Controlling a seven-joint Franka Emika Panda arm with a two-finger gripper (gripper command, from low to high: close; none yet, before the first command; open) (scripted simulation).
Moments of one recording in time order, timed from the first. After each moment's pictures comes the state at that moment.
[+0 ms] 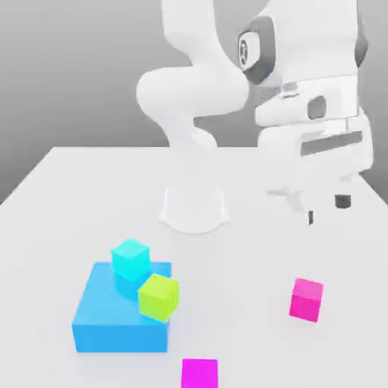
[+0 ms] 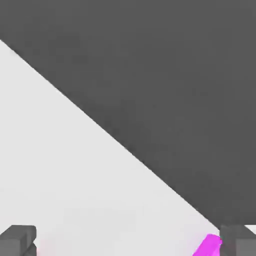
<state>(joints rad) 0.35 -0.16 0.08 -2.64 0.03 2.69 0.31</state>
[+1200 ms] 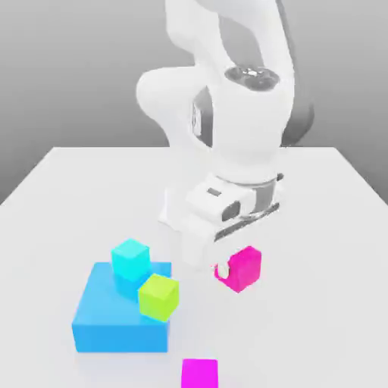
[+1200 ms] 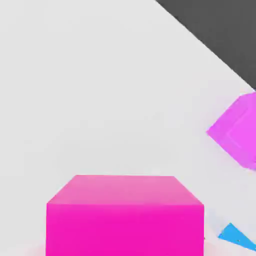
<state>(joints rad) 0.11 -0.20 -0.12 -2.71 -0.05 2.51 0.30</state>
